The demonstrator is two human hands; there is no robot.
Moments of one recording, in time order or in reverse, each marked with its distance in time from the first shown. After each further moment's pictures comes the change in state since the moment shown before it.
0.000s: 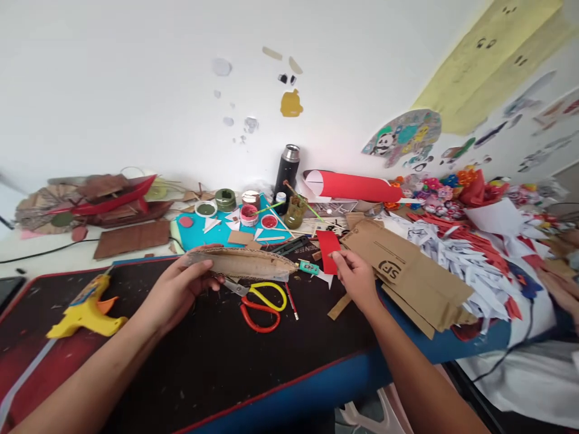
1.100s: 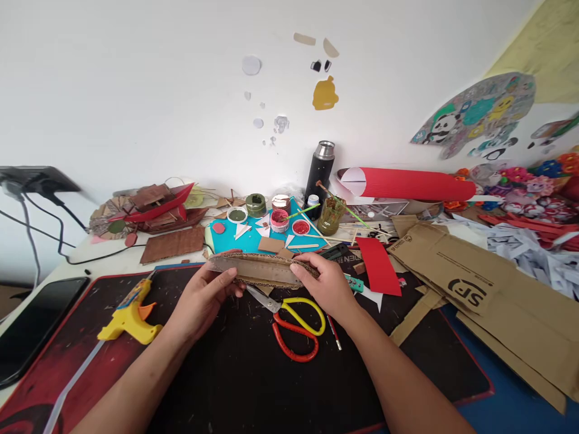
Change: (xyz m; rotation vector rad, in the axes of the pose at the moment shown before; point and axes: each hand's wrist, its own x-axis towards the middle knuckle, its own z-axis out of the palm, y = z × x) left_hand 0.012 -0.018 -0.022 -0.021 0.101 0.081; right_hand 0.009 -0.055 0.130 0.139 -0.357 -0.111
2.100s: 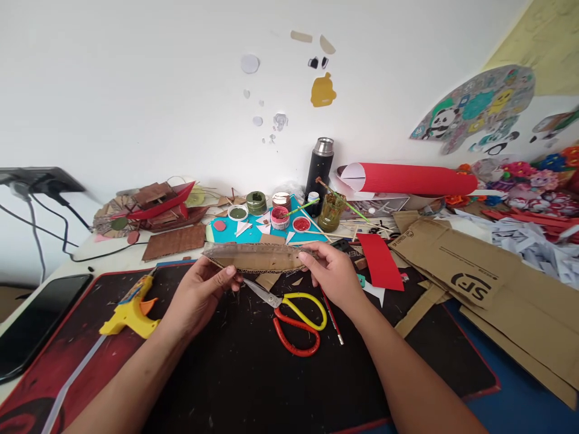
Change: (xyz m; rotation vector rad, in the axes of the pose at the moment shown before) left_hand -0.002 0.003 -0.003 0.014 0.040 0.054; right_hand 0.001 -0.004 -0.010 0.158 0.044 0.068
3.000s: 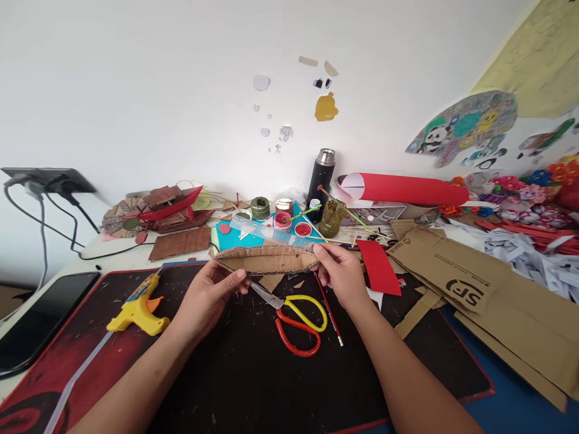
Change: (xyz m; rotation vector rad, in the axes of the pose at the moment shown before) left_hand -0.009 0.000 0.007 0.033 -0.067 0.049; right_hand 0.004 -0.004 -0.001 0.319 0.134 0.054
